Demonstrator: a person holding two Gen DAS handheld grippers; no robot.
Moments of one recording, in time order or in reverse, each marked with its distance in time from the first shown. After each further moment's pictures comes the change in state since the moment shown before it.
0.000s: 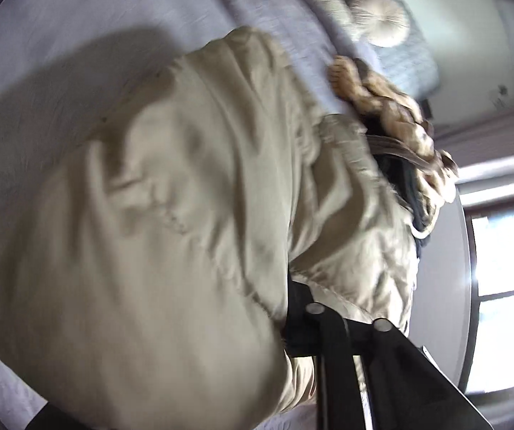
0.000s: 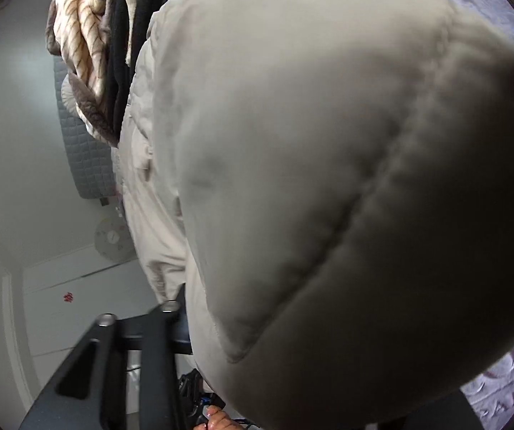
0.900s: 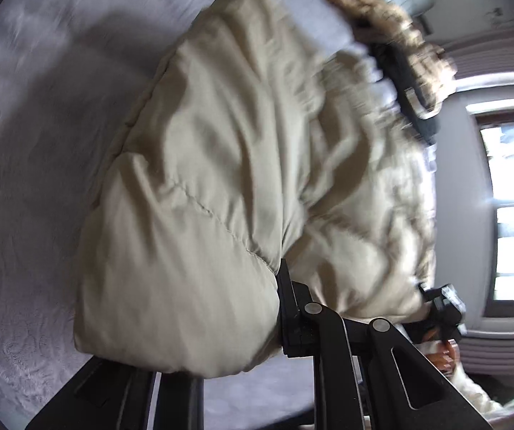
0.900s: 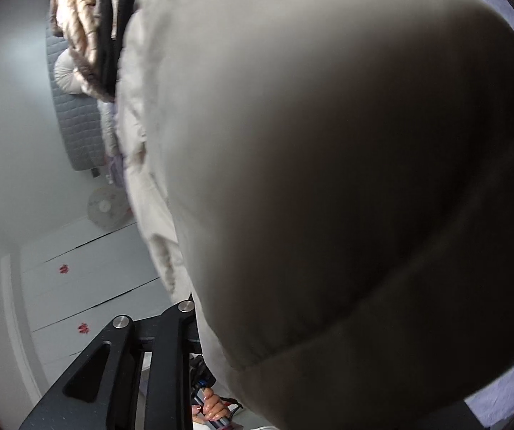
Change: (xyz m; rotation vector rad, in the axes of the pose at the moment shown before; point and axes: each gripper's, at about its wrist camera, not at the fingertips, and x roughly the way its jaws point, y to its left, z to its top) left arm -0.098 0.054 -0.132 0.118 0.307 0.125; right arm -0.104 -0.091 -0.103 0.013 0.118 -0.084
